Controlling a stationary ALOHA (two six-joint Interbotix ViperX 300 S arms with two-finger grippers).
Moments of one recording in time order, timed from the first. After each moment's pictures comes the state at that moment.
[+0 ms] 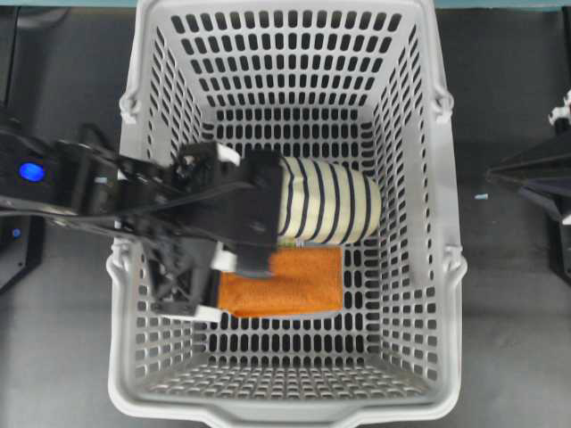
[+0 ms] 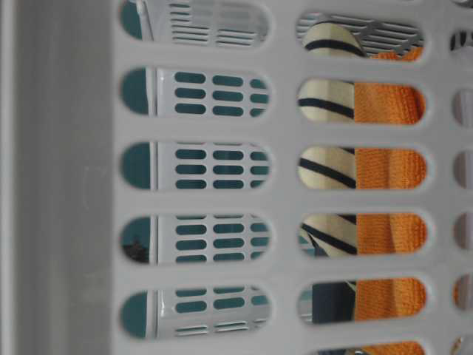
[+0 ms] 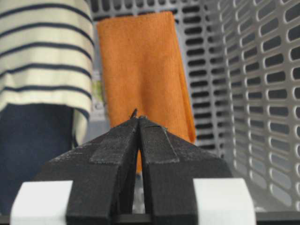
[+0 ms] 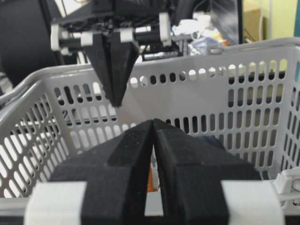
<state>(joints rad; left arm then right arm) -0.15 -0.13 0.17 0.04 0.85 -0.07 0.00 -1.00 1.18 0.02 -0.20 0.09</state>
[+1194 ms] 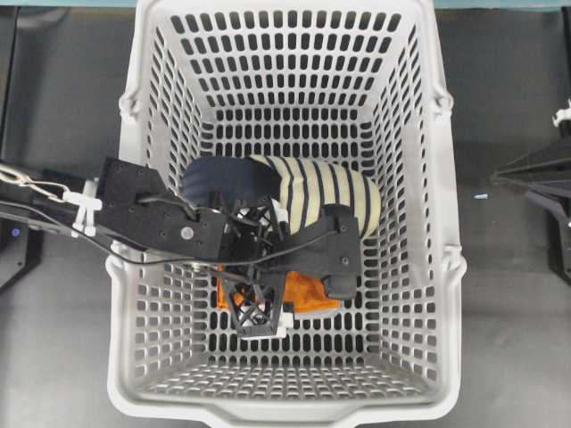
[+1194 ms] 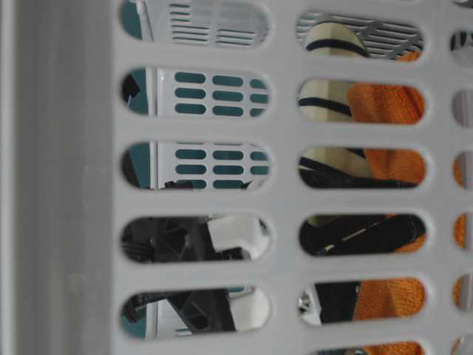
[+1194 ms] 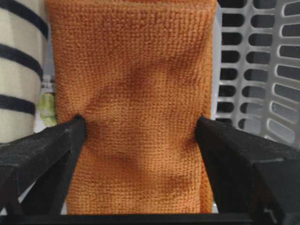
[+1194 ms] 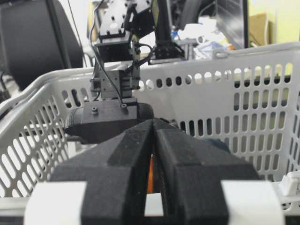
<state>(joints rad) -0.15 0.18 0.20 0.04 0.73 -0.22 0.02 -1.02 1.19 0.02 -0.20 0.09</state>
